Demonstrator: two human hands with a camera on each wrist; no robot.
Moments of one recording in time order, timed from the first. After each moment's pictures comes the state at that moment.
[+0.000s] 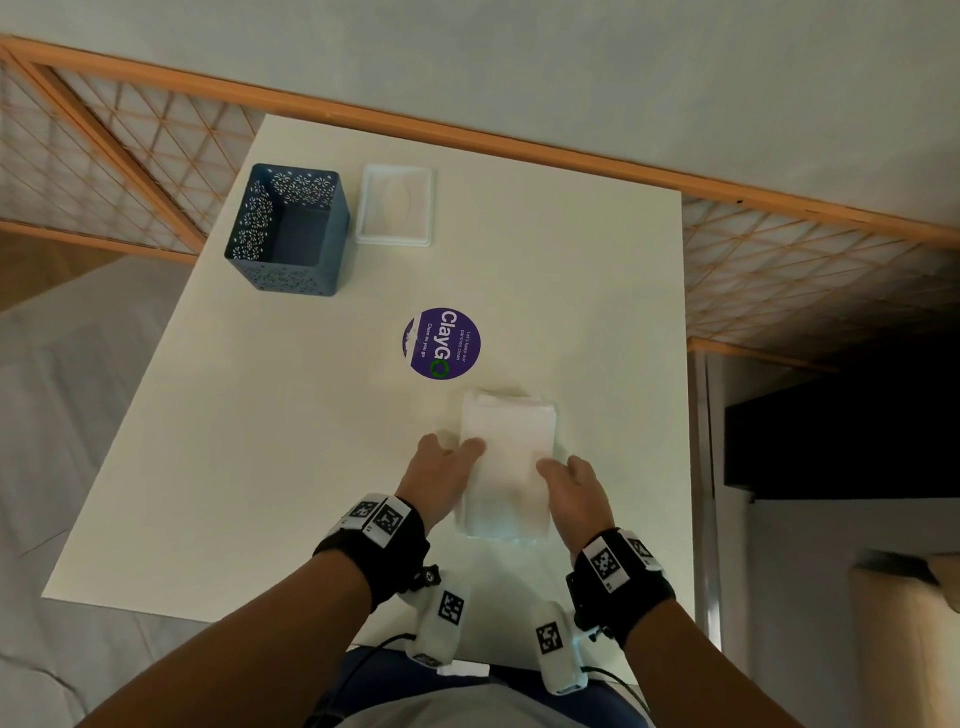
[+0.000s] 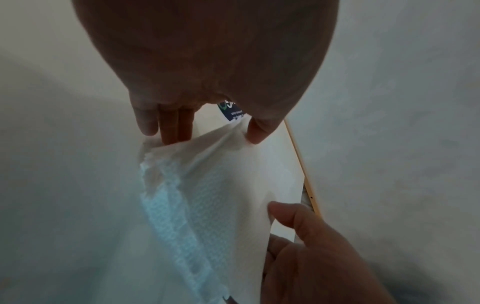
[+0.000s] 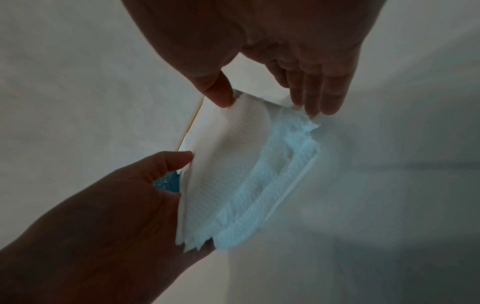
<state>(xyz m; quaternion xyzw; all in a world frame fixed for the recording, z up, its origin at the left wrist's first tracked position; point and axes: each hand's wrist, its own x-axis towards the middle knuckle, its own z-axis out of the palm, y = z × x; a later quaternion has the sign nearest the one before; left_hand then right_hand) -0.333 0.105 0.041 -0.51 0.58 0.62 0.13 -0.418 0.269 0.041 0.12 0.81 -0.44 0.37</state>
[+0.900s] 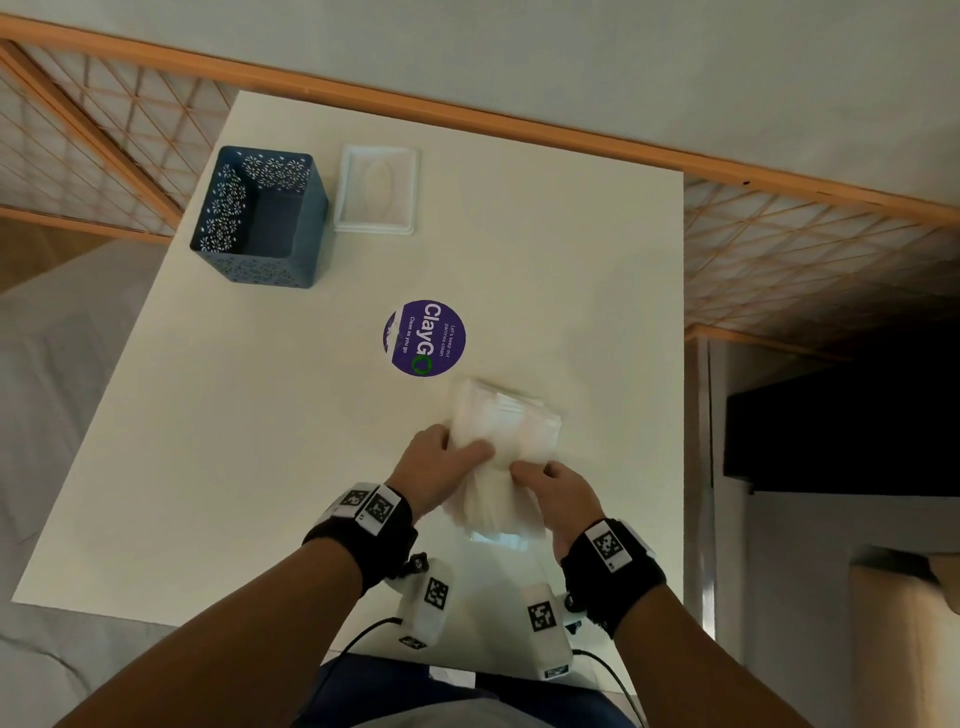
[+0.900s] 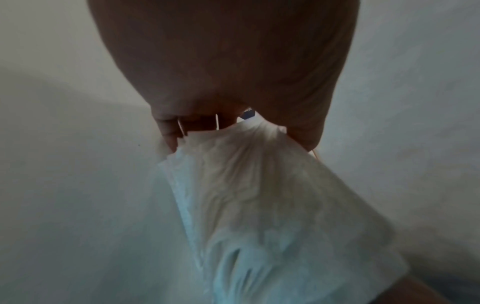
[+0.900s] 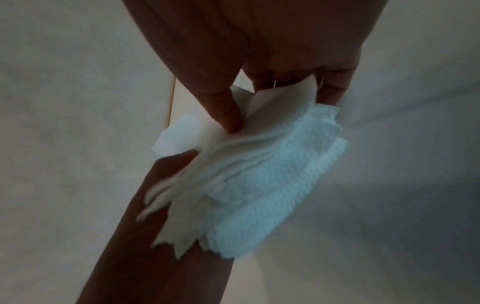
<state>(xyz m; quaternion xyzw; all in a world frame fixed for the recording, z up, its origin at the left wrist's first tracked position) -0.357 0.106 0.031 -0.44 0.63 0.63 0.14 -0.435 0.271 0.024 0.17 0.74 -0.48 0.44</state>
